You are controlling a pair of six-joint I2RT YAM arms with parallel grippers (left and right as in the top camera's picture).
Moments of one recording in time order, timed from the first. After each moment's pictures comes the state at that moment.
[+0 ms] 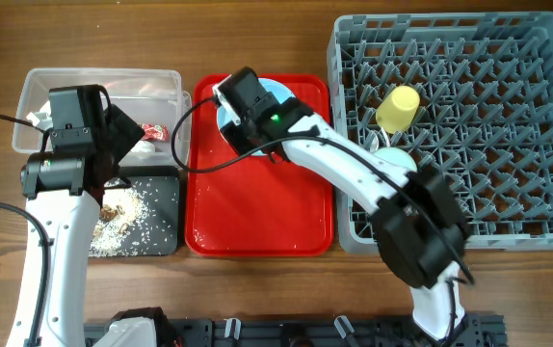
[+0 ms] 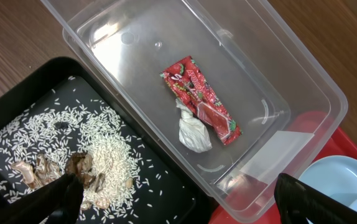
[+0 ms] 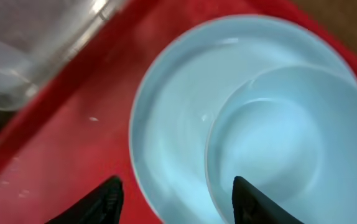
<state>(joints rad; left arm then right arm) 0.09 1.28 1.12 -0.85 -0.25 -0.70 0.74 2.10 1.63 -0.58 0.06 0.00</state>
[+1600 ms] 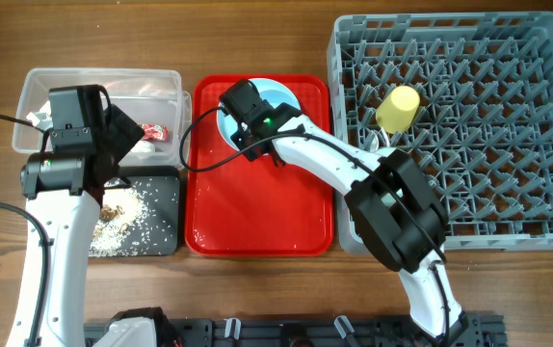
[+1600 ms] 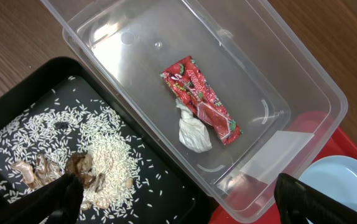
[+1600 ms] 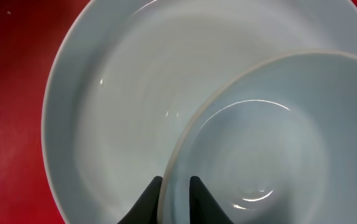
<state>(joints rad) 0.09 1.28 1.12 -0.85 -0.25 -0.70 0.73 2.20 1.63 -0.56 0.17 -0.02</state>
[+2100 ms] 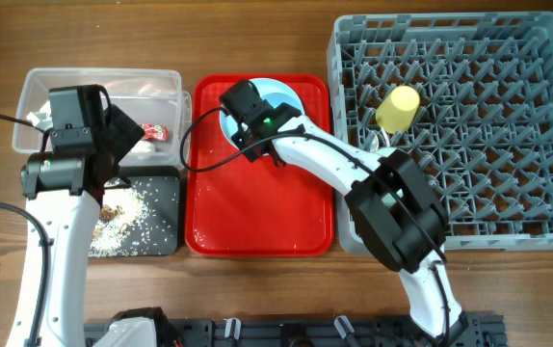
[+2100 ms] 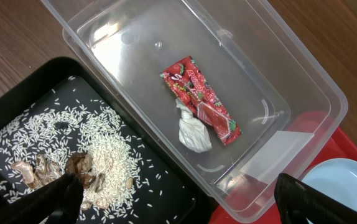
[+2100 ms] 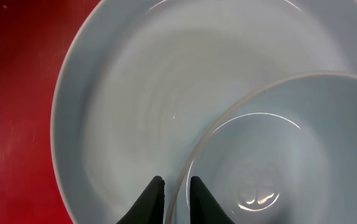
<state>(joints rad) 0.09 1.28 1.12 -0.85 -0.25 -0.70 0.73 2.20 1.63 -0.57 0.17 -0.02</state>
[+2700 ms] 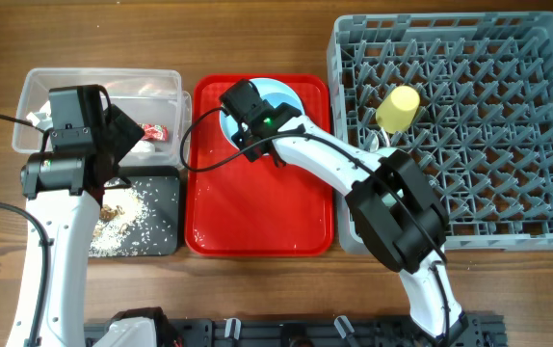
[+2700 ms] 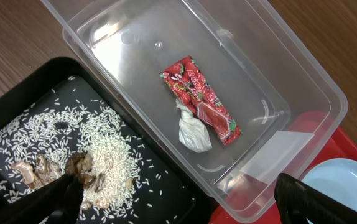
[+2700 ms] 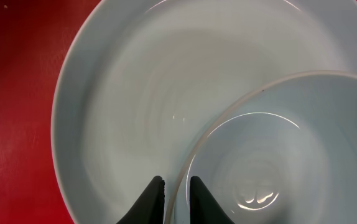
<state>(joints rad) 0.09 1.28 1.12 -0.85 -0.25 -0.70 0.73 2.20 1.63 -0.57 0.17 -0.02</state>
